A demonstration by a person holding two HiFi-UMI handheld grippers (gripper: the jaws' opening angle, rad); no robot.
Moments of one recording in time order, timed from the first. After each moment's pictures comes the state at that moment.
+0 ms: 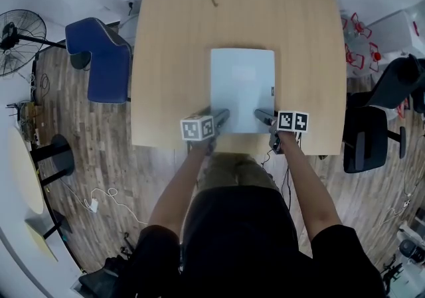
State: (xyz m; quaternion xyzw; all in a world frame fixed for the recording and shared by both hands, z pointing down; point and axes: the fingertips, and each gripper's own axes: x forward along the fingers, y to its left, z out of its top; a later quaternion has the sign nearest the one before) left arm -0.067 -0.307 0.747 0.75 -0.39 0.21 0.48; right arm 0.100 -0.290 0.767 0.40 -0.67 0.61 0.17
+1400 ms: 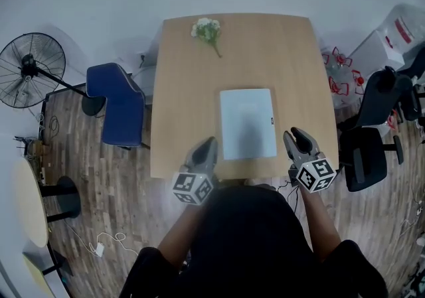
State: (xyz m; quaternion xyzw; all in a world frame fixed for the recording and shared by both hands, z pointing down) left arm -0.129 -0.262 0.434 0.87 -0.45 -0.01 0.21; right arm 0.101 -0.253 0.445 0.52 -0.83 0.19 0.04
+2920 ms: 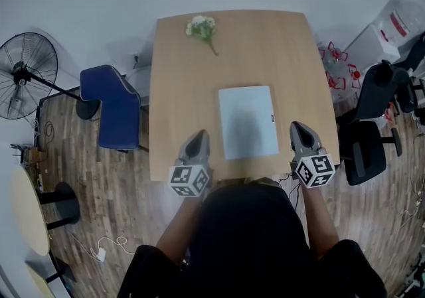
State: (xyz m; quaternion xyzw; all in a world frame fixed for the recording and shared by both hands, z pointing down) left arm -0.166 -0.296 0.460 0.85 -0.48 0.01 0.20; right arm 0.102 -0.268 0.444 0.58 -0.80 0.14 0.07
